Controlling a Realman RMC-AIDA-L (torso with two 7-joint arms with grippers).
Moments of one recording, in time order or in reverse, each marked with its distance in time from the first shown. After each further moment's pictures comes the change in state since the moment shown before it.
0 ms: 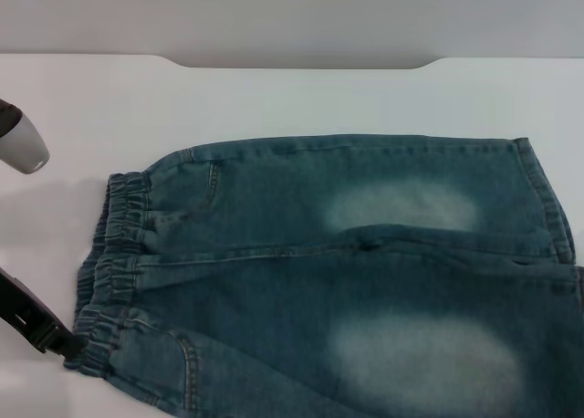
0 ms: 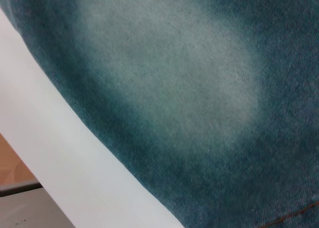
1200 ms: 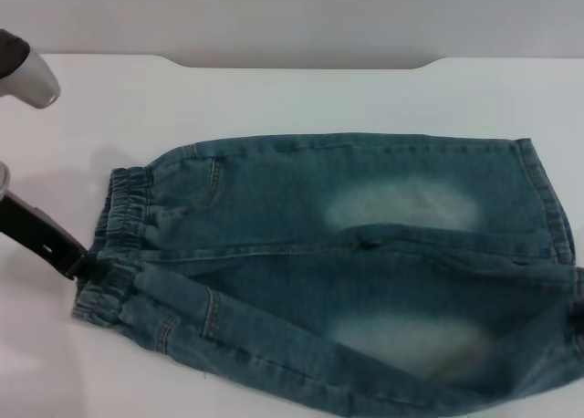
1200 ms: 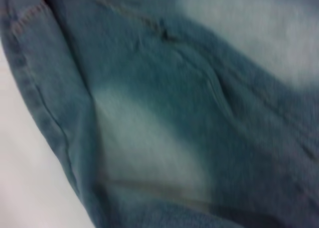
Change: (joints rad) left arm -0.067 -0.007 -0.051 0.037 -0.014 -0.085 0.003; right arm -0.064 -0.001 0.156 -0.167 0.211 0.082 -0.099
